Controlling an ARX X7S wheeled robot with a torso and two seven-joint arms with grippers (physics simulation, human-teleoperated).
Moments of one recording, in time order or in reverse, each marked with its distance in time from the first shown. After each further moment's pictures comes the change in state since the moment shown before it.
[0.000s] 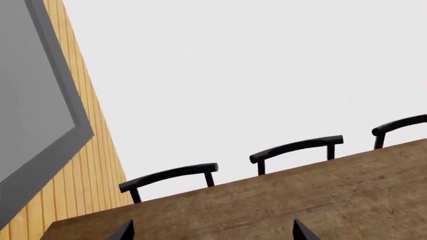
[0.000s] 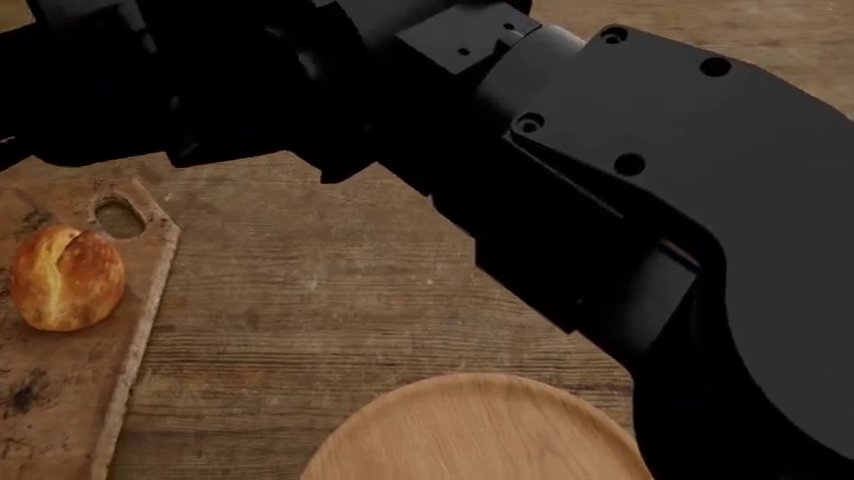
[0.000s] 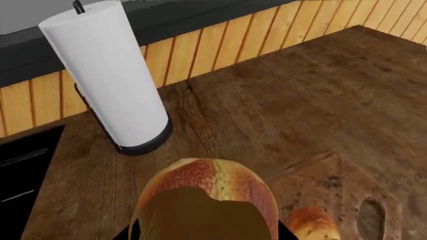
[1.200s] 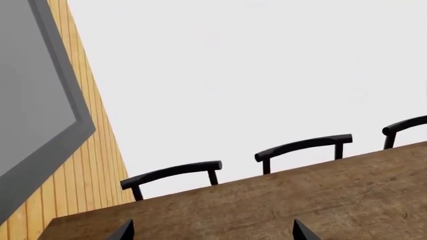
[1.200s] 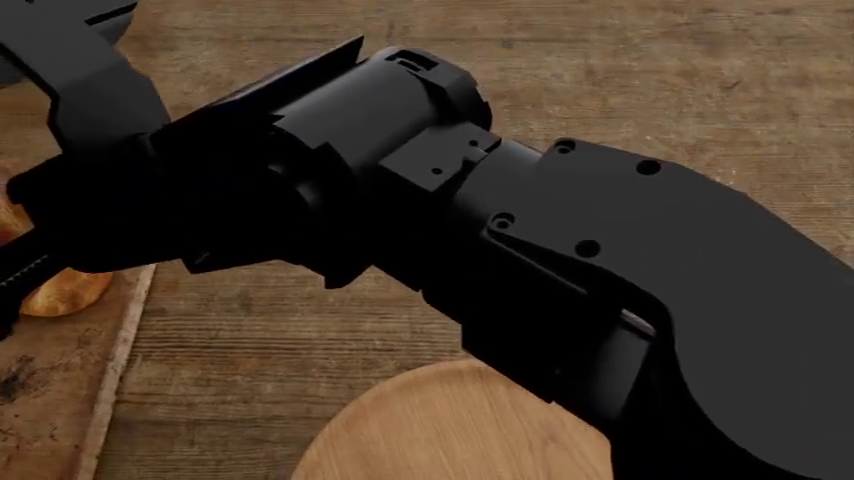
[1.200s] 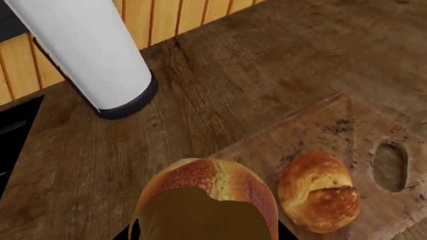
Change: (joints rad) left arm 0.000 0.014 -0.030 0.008 0.182 0.000 0.135; right arm -0.144 0.000 0.006 -0.085 -0.088 -0.010 0.085
